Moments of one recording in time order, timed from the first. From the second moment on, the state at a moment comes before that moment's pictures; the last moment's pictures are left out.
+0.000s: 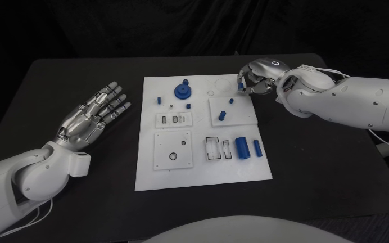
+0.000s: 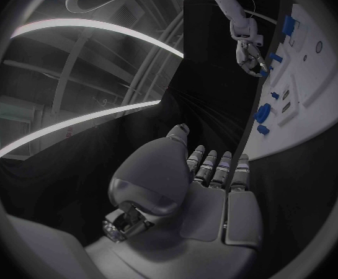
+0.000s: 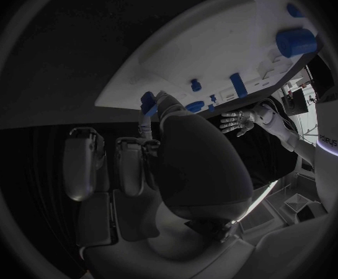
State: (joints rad) left arm 1.15 -0.97 -0.21 1.47 0.06 0.27 0.68; left_hand 1.39 0.29 -0.15 0.18 0.48 0.24 0.01 0.04 0.03 0.11 0.08 0.12 0.03 0.11 0.14 0.07 0.03 0.16 0.05 0.21 0.03 0.02; right arm 1.35 -1.04 -0.25 1.47 -1.52 -0.49 -0.07; right_hand 1.46 -0.10 0.15 0.25 0.26 0.90 0.06 0.44 0.48 1.46 -0.03 1.57 1.31 1.47 -0.08 1.53 1.31 0.03 1.46 0.03 1.38 1.31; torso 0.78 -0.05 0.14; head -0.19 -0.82
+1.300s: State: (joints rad) left arm 1.15 -0.95 -0.21 1.46 0.06 0.27 0.68; left_hand 1.39 0.29 -0.14 0.18 0.48 0.24 0.01 0.04 0.03 0.11 0.08 0.12 0.03 0.11 0.14 0.08 0.03 0.15 0.05 0.21 0.03 0.02; right arm 1.34 -0.79 -0.25 1.63 -1.60 -0.33 -0.13; right_hand 1.46 -0.09 0.15 0.25 0.25 0.87 0.08 0.45 0.49 1.47 -0.01 1.57 1.31 1.46 -0.07 1.49 1.31 0.05 1.45 0.04 1.30 1.31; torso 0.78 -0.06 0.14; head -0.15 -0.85
